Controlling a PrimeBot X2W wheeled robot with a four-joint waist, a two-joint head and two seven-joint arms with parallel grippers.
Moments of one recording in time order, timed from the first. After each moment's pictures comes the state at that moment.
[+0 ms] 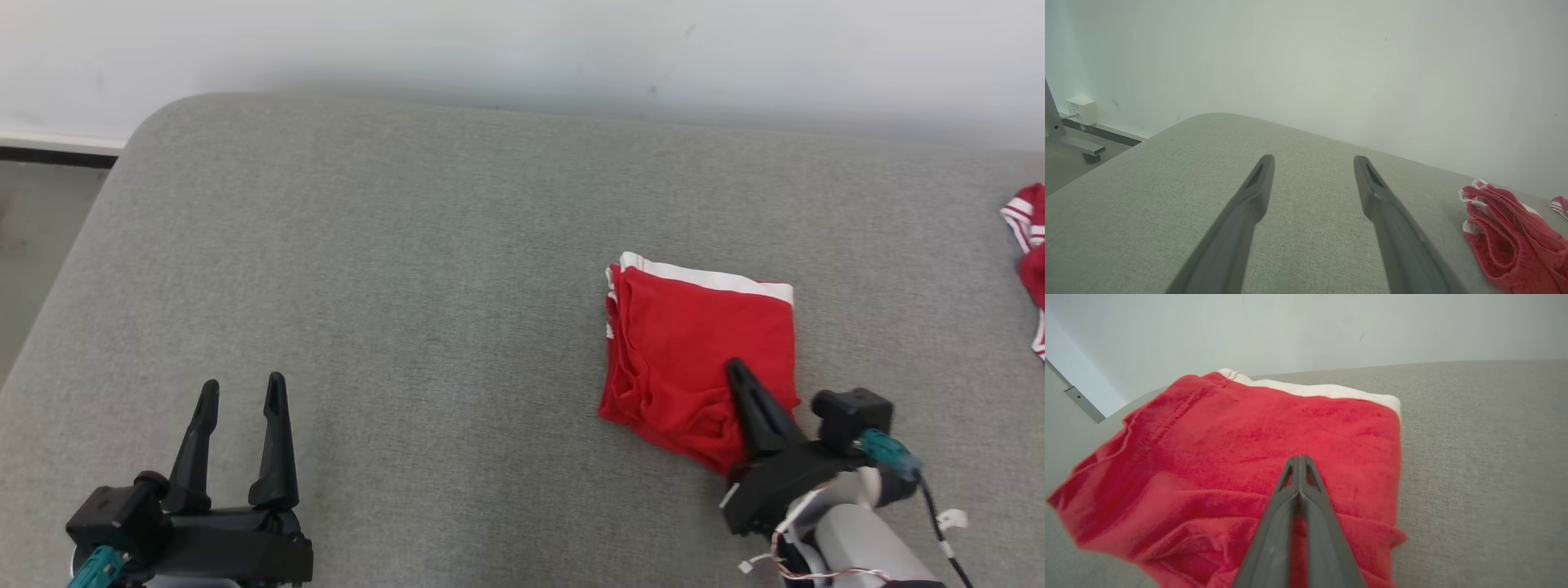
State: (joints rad) left arm -0.12 0.05 0.04 0.14 -0.30 -0.13 -0.26; right arm -0.40 -0.16 0.29 0.65 0.41 0.13 -0.26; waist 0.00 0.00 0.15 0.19
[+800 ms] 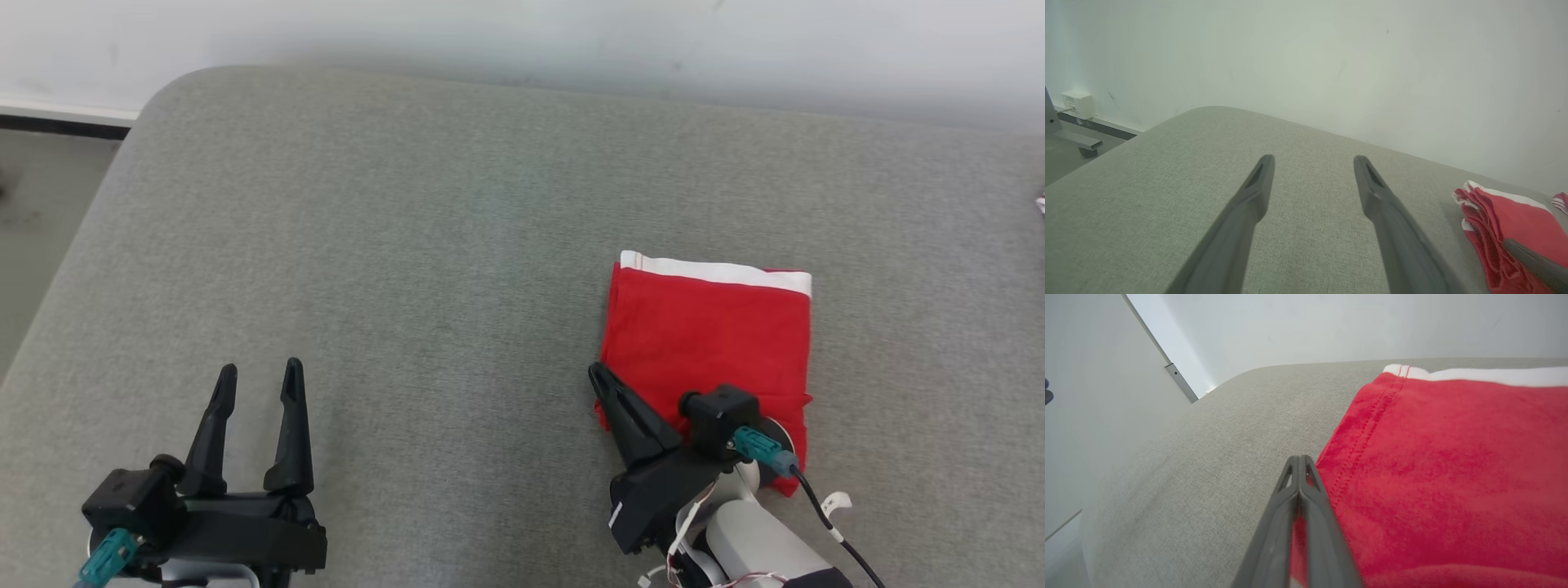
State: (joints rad) left arm -0.16 0.05 0.01 0.15 -0.31 -0.13 -0.26; right arm -0.47 -0.05 0.53 0.66 0.42 0.13 -0.26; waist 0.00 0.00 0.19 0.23
